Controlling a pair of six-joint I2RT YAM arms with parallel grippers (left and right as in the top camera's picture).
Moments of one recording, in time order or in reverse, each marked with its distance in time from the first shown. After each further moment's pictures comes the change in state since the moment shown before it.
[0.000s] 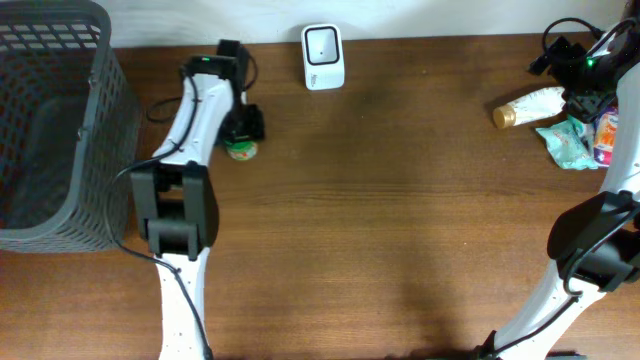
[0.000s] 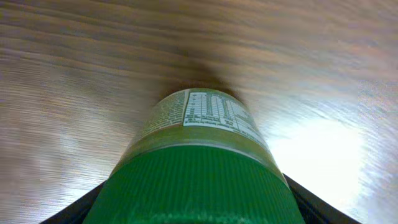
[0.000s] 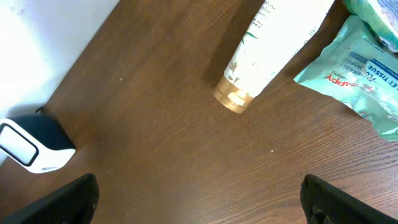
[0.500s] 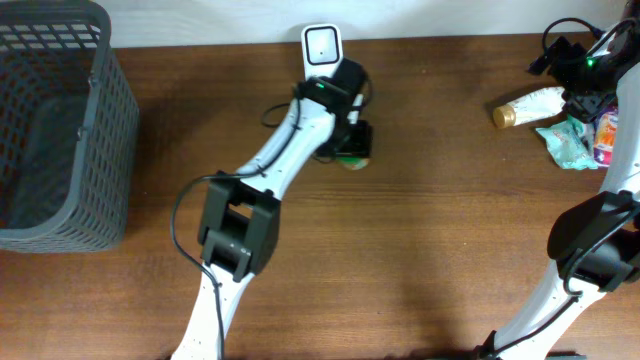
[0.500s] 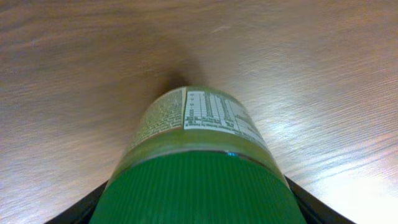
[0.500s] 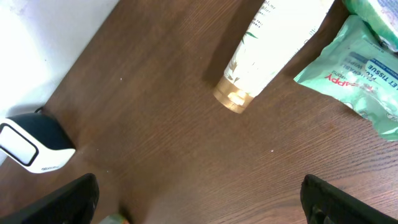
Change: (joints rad) left arm -0.394 0.000 0.012 0.212 0.240 -0.118; right arm 0.000 0.000 0.000 0.000 0.000 0.000
